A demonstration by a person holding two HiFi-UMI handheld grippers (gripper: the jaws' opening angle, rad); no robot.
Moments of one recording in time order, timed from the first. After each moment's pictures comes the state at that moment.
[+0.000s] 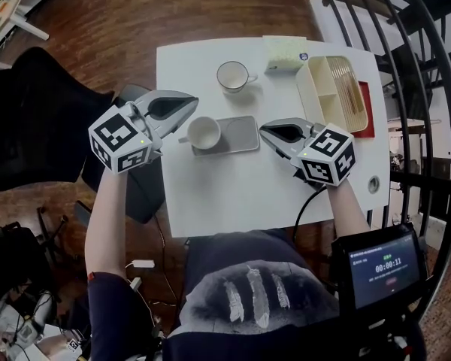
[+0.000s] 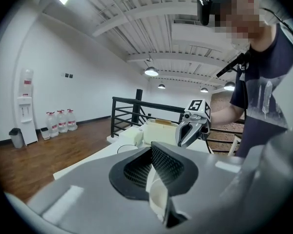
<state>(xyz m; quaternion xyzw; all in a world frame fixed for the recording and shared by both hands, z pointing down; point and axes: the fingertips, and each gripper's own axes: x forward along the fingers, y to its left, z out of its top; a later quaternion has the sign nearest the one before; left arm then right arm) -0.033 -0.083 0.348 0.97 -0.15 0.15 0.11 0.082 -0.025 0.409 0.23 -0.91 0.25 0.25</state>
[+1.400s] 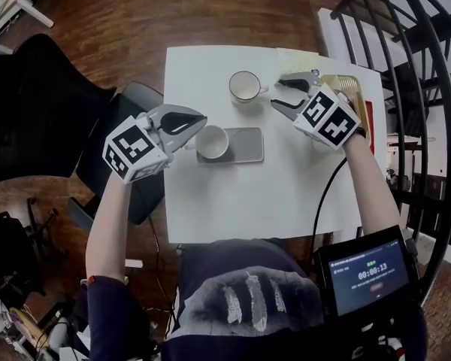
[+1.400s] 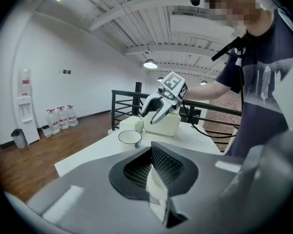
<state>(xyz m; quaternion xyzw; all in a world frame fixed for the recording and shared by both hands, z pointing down) -0.044 -0.073 0.387 0.96 -0.14 0.21 0.10 0.093 -0.136 0.411 0.18 -0.85 0.00 0.49</state>
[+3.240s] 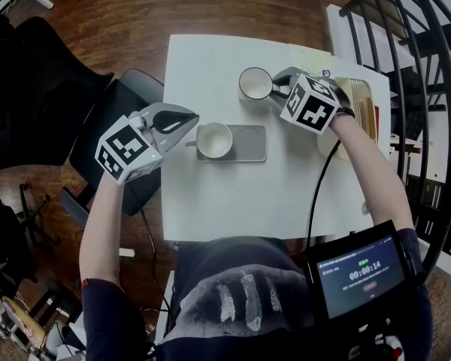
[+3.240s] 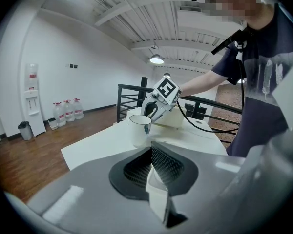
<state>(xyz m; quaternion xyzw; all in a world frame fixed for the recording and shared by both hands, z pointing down) -0.073 -0.071 0.419 0.95 -0.17 0.23 0.12 0.074 -0.155 0.484 0.09 -0.81 -0.06 0.58</state>
